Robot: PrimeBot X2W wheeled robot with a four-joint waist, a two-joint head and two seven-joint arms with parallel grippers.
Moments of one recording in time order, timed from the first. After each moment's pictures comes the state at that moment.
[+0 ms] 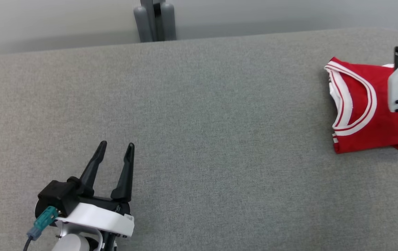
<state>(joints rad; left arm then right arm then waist) -0.11 0.22 -0.31 0.07 -0.50 0.04 -0.23 -0.93 -0.21 -0.25 0.91 -0.46 0.13 0.09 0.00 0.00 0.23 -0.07</state>
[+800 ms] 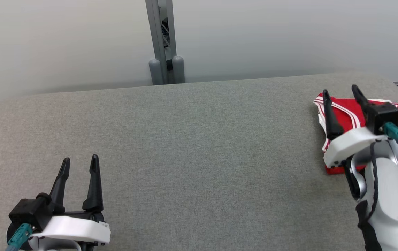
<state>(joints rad) -0.03 0.23 -0.20 0.07 -0.52 0.14 -0.25 -0.61 -0.05 -0.07 0.69 -0.11 0.13 -0.22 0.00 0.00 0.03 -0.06</state>
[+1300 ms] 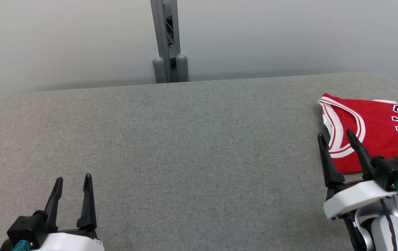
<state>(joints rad) 0.05 0.25 -0.19 0.08 -0.50 0.16 -0.26 -0.21 -0.05 0.01 0.22 0.12 0.13 -0.13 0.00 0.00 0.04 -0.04</state>
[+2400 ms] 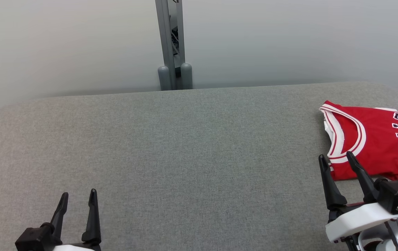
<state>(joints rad) 0.11 0.26 -0.22 0.06 -0.50 0.20 -0.24 -0.05 -0.05 0.02 0.08 0.18 0.13 -0.08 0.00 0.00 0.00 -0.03</state>
